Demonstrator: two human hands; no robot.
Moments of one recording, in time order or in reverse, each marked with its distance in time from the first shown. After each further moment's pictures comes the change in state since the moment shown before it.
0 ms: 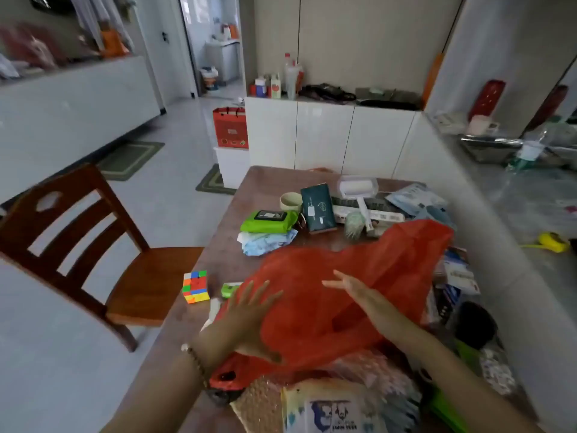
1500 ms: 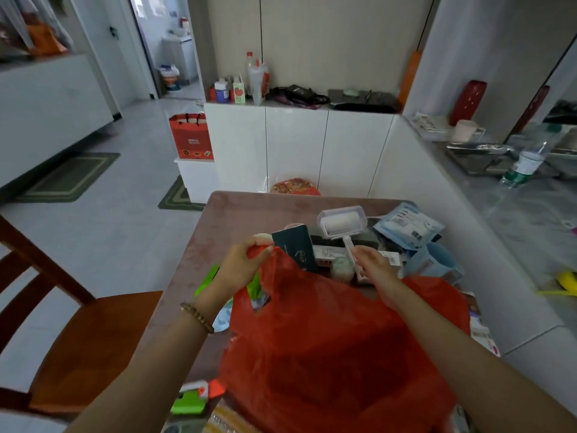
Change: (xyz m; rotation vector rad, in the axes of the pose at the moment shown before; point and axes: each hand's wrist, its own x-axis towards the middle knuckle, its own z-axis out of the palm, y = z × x) left_hand 0.256 -0.025 -0.144 -0.978 0.565 0.114; right_hand 0.248 0.054 -0.148 0.259 0.550 0.264
